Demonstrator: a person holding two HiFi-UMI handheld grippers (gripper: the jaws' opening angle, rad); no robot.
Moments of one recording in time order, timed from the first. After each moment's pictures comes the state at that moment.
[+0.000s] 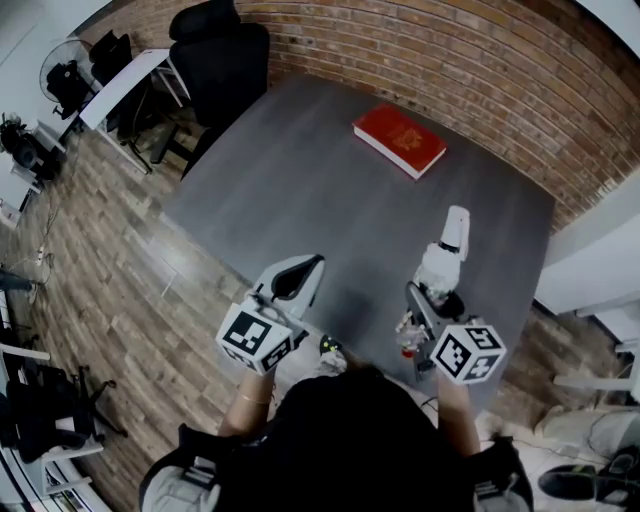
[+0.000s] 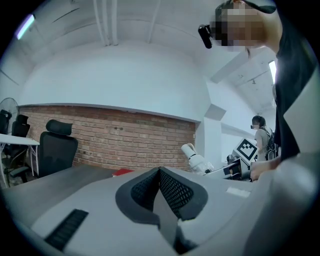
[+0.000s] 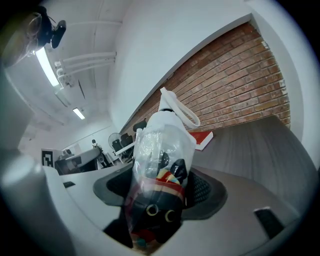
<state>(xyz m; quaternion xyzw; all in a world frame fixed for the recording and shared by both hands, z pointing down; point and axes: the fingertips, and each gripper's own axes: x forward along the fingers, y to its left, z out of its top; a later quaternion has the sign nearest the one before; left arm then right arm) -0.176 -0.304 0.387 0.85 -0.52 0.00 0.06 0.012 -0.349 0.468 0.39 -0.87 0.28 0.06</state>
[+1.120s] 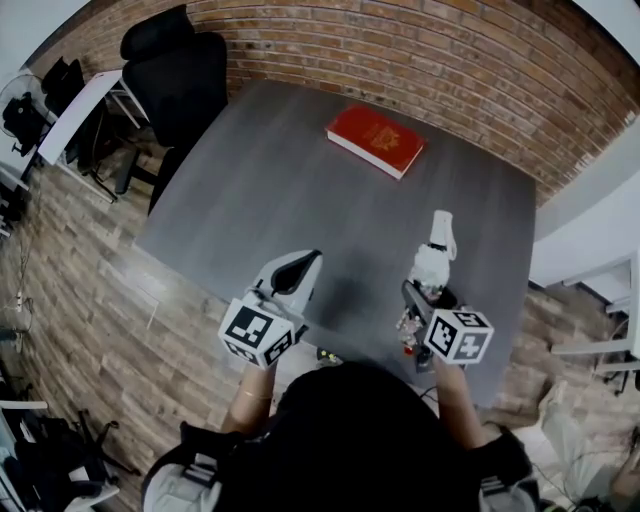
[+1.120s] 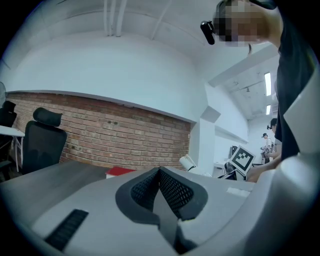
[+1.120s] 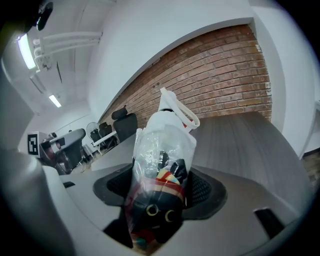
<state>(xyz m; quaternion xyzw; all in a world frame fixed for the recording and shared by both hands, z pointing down) -0.205 -0.370 0.411 0.89 -0.46 0.00 0.08 0.004 -0.386 0.530 0.48 -0.81 0.30 0.14</state>
